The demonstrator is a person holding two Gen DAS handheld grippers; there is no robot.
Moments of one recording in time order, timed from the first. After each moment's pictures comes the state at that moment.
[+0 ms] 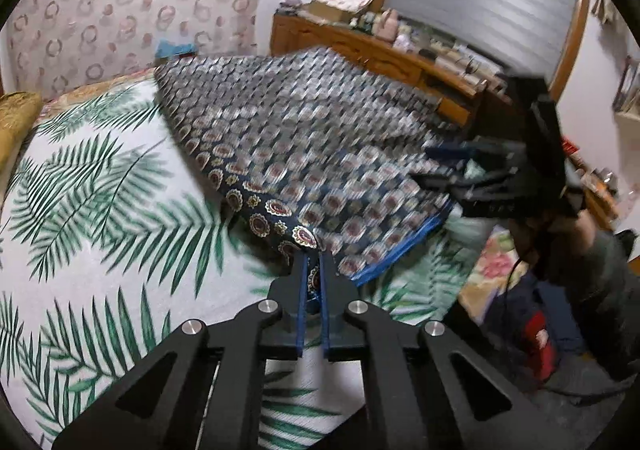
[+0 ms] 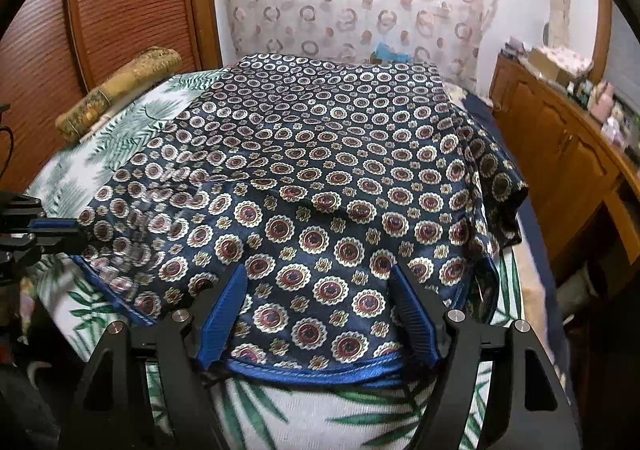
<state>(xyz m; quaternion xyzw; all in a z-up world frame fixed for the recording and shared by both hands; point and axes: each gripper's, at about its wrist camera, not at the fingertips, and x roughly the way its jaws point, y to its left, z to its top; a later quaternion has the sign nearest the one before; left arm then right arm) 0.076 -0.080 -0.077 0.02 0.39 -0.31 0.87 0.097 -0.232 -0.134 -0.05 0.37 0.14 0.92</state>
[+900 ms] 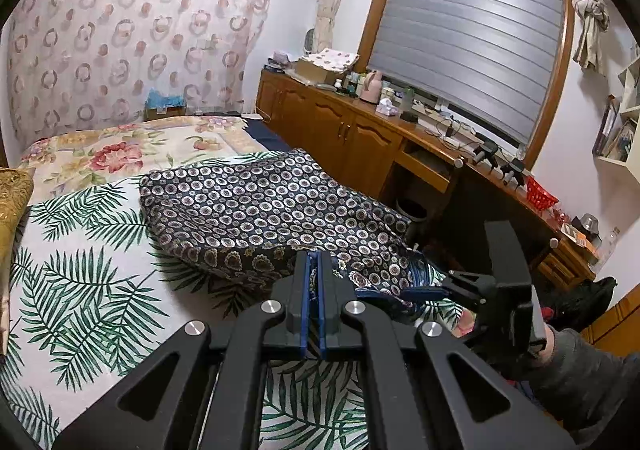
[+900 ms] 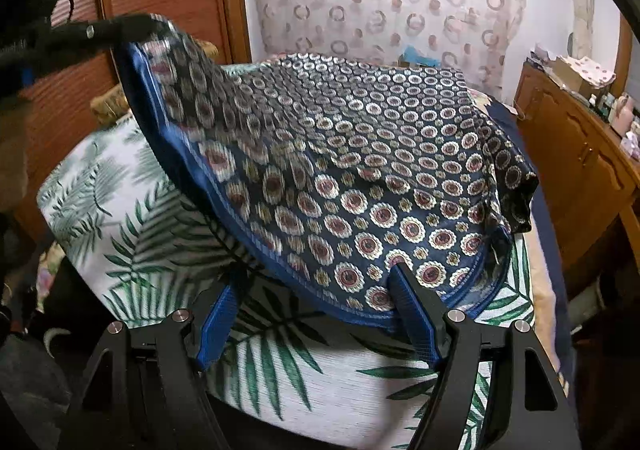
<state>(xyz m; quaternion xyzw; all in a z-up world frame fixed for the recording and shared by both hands) 0.110 -0.098 0.005 -0.03 0.30 -0.33 0.89 0.067 -0.229 -0.130 -0.07 0.36 0.18 0.91</state>
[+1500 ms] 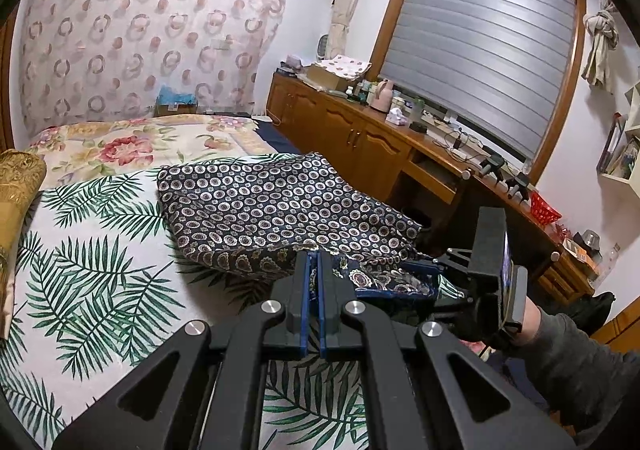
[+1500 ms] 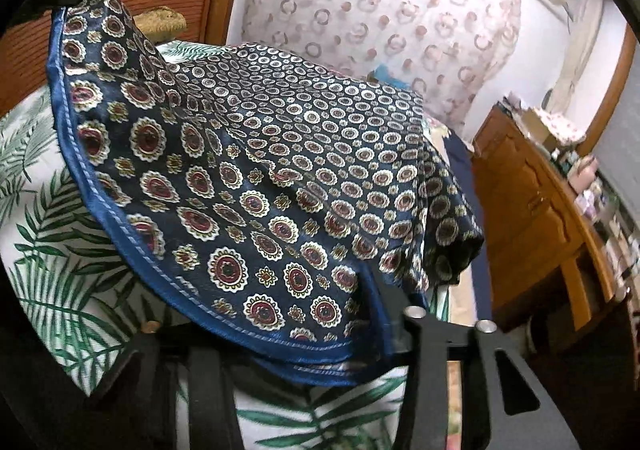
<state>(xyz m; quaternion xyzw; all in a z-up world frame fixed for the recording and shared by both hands) 0.108 -0.081 -0.001 -0.05 0.30 -0.32 0.90 0.105 -0.226 -0.137 -0.20 0.33 0.10 0.92</state>
